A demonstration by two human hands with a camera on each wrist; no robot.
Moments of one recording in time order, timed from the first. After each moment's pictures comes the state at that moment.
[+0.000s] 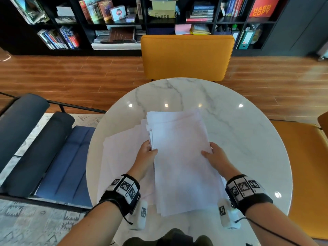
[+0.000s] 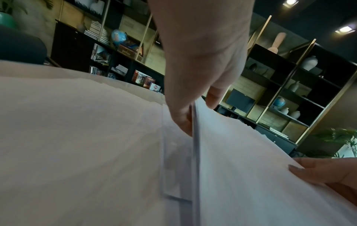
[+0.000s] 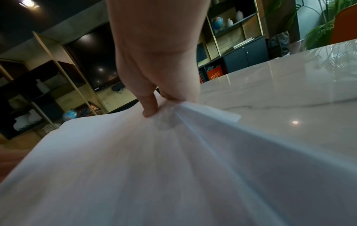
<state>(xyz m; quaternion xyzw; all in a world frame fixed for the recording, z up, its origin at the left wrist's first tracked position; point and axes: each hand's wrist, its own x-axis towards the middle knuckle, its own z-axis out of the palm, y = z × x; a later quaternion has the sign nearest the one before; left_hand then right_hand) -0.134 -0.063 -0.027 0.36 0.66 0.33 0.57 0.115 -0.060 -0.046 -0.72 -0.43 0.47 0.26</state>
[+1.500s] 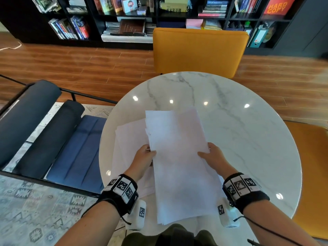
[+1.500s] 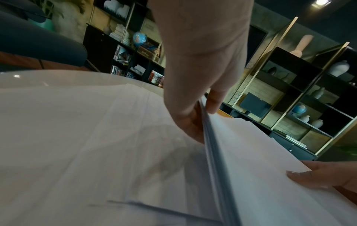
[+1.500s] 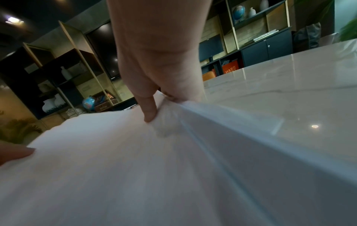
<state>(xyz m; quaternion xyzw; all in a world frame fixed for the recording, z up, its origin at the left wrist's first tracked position) -0.181 -0.102 -0.038 0.31 0.67 0.33 0.59 0.069 -0.081 -0.054 -0.72 -0.45 0.48 0.23</state>
